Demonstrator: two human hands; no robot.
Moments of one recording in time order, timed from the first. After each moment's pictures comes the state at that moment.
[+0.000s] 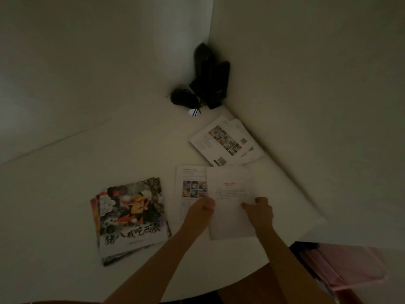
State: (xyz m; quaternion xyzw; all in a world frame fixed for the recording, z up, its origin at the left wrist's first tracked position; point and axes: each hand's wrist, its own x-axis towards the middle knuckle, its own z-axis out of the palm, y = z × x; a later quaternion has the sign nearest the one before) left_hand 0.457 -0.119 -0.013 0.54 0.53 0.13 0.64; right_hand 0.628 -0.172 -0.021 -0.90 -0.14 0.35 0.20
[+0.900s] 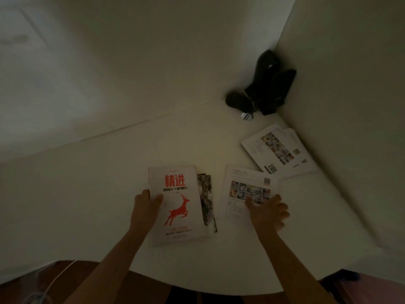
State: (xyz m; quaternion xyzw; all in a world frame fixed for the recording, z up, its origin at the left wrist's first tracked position) left_hand 0.239 -0.070 -0.012 0.46 0.76 0.14 0.43; right_hand 0.514 -0.117 -0.011 -0.94 -0.21 0.26 0.11
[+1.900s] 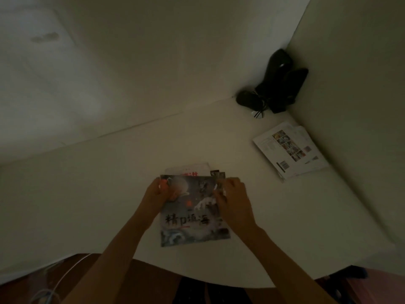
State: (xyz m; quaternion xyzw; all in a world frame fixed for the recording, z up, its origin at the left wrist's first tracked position) left_hand 0.219 -0.063 0.022 0.45 0.61 0.32 0.57; right_hand 0.417 -0.114 0.024 -0.71 -0.61 0.25 0.24
